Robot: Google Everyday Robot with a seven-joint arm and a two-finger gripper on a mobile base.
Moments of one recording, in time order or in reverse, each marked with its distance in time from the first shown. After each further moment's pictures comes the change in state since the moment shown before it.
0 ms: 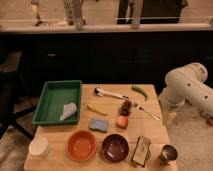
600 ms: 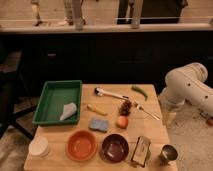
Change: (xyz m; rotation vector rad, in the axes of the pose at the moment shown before) arm -0.001 -0.002 -0.001 0.005 -0.006 -0.010
